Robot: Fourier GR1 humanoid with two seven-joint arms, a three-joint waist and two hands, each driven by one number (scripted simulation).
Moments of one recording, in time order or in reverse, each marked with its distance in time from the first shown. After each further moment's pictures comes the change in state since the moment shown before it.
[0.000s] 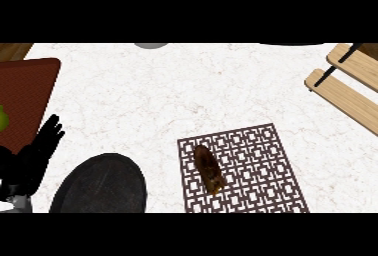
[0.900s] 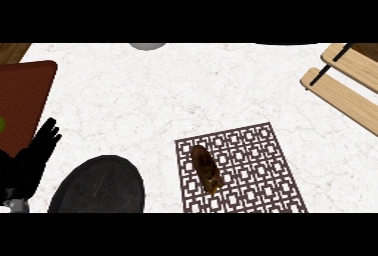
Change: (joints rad) left arm 0.017 -0.007 0.022 0.002 -0.014 -0.007 -0.003; right arm -0.007 -0.055 -0.289 -0.173 -0.369 0.023 0.052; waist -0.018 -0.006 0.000
